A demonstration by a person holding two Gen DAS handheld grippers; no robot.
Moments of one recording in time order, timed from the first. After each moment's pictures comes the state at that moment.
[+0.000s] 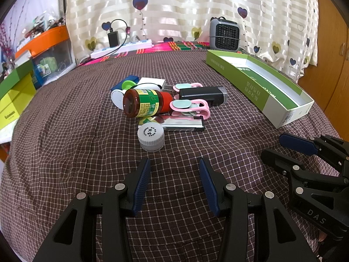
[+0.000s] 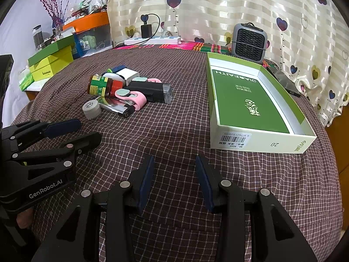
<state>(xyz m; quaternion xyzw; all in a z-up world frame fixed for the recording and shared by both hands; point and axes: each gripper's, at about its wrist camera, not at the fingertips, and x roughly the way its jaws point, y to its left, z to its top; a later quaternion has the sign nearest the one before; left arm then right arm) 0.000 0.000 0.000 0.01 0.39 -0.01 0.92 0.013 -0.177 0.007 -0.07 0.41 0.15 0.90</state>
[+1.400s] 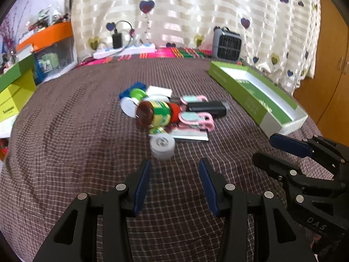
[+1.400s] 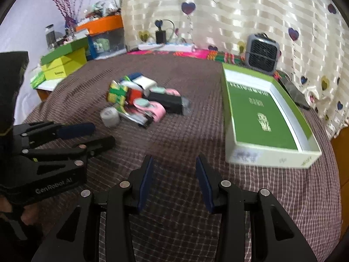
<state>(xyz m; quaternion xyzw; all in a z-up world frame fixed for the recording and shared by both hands) -0.006 0.023 0.018 -0.03 0.38 -0.02 0.93 0.011 -0.163 0.028 -0.07 0.38 0.21 0.90</state>
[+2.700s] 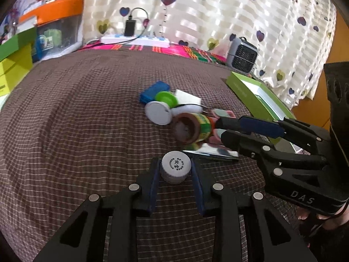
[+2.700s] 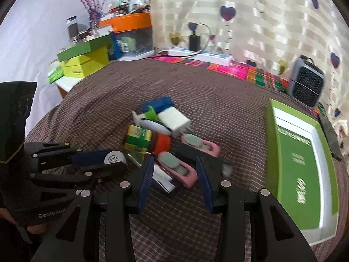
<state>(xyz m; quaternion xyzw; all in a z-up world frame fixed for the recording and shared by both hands) 0.032 0.080 0.010 -0.10 0.40 -0.04 0.91 0.081 -0.098 0.033 -0.11 0.39 0.30 0.87</state>
